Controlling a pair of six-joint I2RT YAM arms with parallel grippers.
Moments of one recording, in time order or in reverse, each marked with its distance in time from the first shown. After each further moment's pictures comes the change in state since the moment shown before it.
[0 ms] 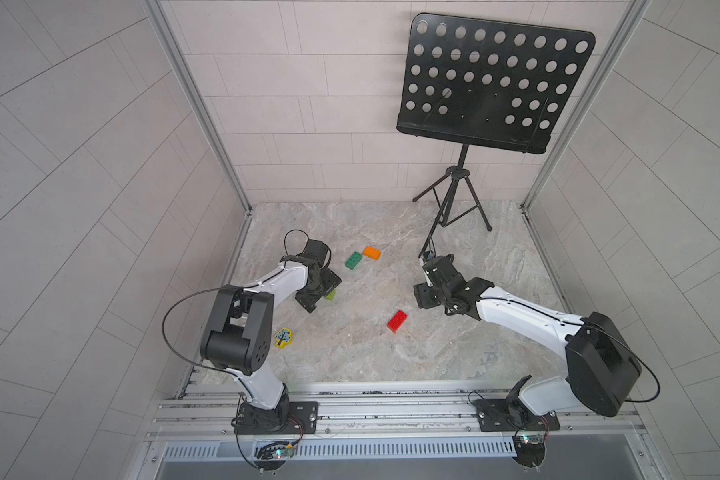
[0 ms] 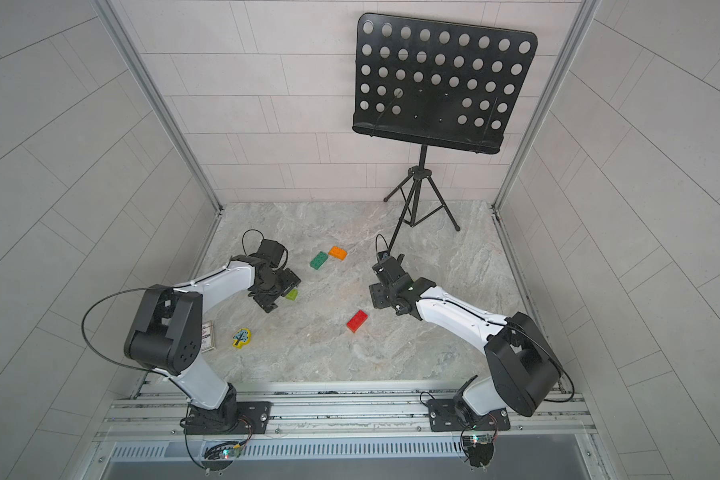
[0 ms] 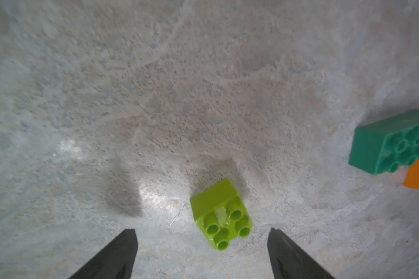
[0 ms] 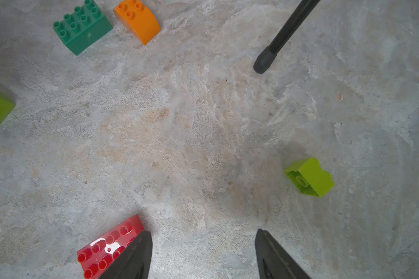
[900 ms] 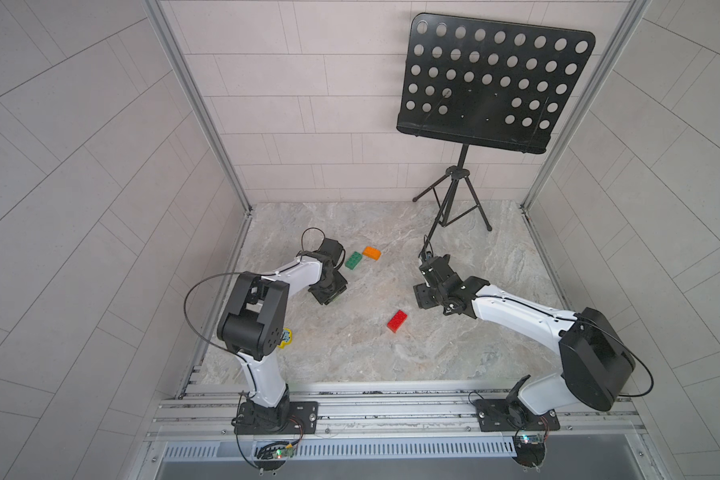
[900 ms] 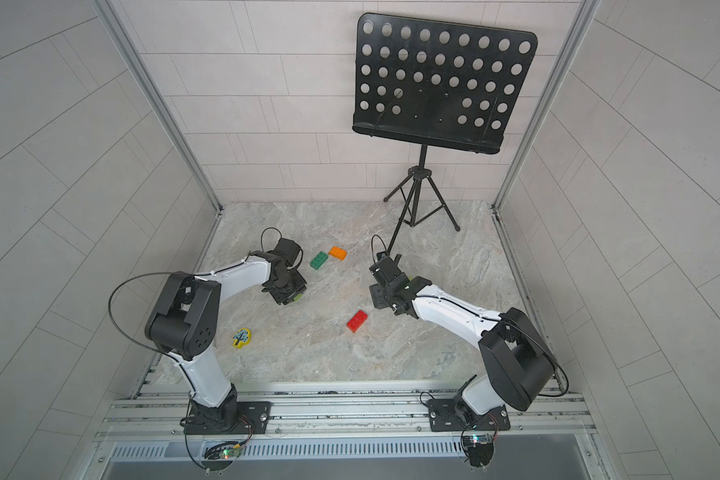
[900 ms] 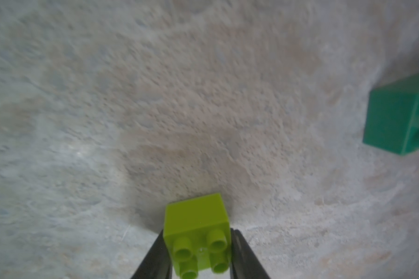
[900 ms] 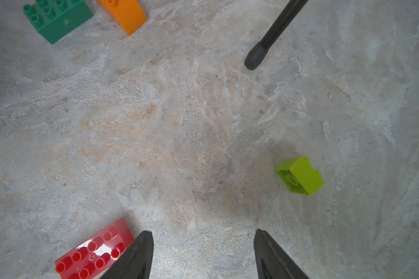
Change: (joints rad) left arm -0.105 0.133 0.101 -0.033 0.010 0.058; right arm 0.011 0.026 0.017 -0.025 0.081 -0.005
